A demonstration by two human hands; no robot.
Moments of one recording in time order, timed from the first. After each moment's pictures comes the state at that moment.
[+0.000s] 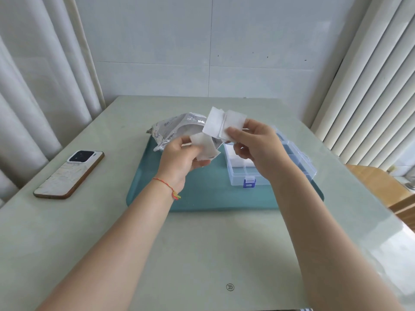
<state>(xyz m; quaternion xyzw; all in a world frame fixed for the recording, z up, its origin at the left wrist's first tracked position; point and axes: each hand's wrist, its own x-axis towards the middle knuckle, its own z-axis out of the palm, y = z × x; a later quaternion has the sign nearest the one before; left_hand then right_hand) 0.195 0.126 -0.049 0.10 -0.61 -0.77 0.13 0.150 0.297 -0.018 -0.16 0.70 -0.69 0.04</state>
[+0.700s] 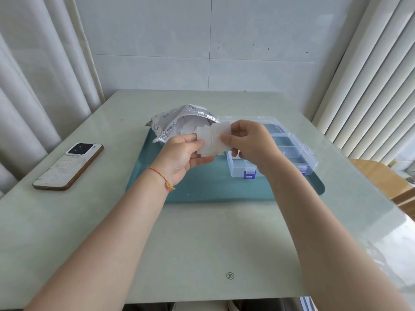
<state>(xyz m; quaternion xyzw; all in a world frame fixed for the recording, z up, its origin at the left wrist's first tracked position) 0.202 0.121 -0.050 0.03 -0.60 -0.80 0.01 0.159 0.289 -0.027 -0.14 0.82 -0.55 0.00</state>
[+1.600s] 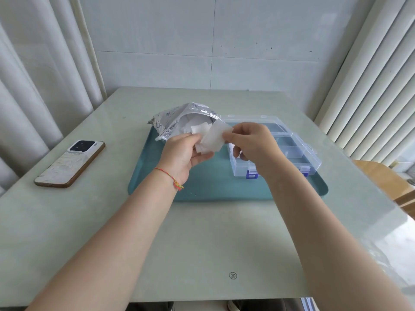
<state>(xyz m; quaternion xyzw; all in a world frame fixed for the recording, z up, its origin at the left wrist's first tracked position) 0.200 0.126 -0.050 0.12 -0.56 -0.82 0.07 0.171 0.280 -0.022 -0.09 0.81 -0.58 0.02</state>
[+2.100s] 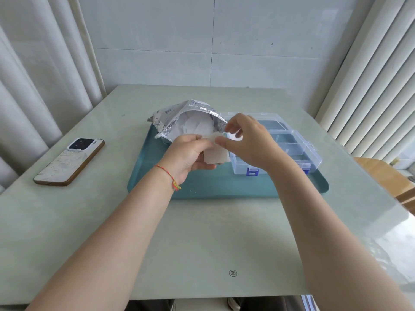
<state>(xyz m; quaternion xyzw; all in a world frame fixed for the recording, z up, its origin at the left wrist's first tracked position) 0.209 0.129 -0.045 0.09 -0.67 -0.74 -0.01 0.162 0.288 -0.031 -0.24 0.90 -0.36 -0.07</state>
